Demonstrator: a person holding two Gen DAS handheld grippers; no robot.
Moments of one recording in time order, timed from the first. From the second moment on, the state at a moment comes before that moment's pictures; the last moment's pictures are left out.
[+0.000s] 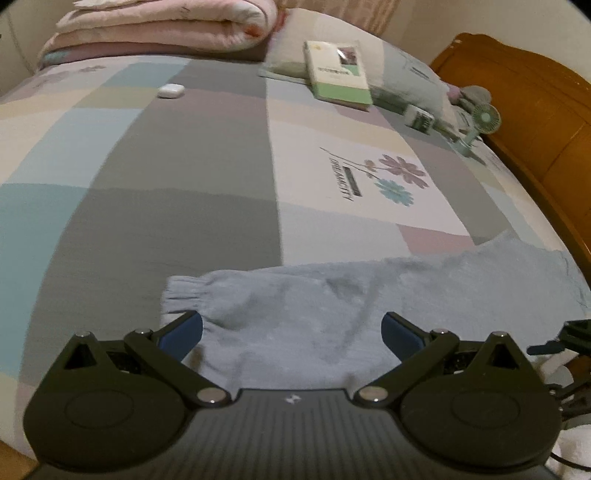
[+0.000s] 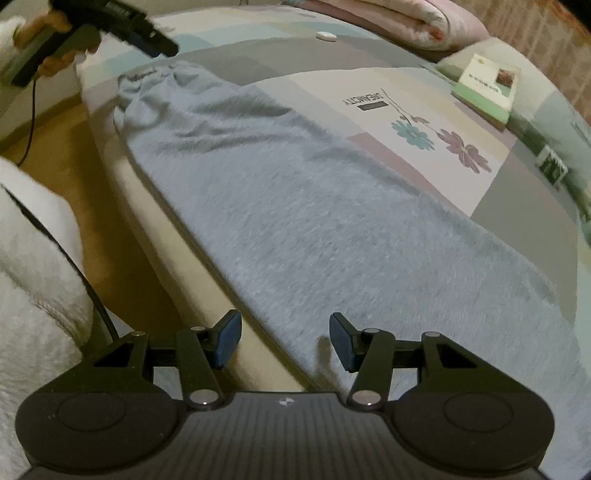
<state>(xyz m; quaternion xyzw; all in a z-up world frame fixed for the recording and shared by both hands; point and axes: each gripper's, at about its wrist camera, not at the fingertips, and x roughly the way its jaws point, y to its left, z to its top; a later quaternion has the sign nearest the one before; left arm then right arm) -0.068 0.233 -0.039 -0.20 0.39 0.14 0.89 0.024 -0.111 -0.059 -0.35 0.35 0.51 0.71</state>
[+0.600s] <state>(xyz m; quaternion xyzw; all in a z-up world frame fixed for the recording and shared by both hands) -0.056 0.217 -0.056 -0.20 0.41 0.11 0.88 0.013 -0.117 -0.053 -0.41 0.29 0.48 0.72</state>
